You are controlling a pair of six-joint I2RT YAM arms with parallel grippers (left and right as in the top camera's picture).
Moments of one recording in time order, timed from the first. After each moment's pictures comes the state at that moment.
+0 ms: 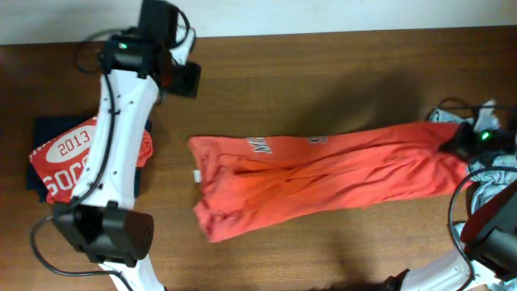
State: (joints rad) left arm -0.18 1.96 2.12 -1.26 -0.06 0.07; right arm -0.66 1.89 1.52 -1.13 -0.43 -0.13
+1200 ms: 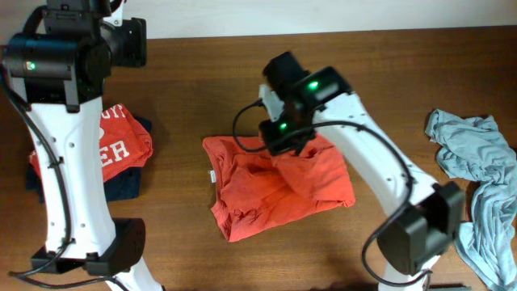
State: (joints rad) left arm -0.11 1.92 2.66 -1.47 -0.24 0.07; right arm 0.54 1.93 1.82 -1.29 -0.24 0.19
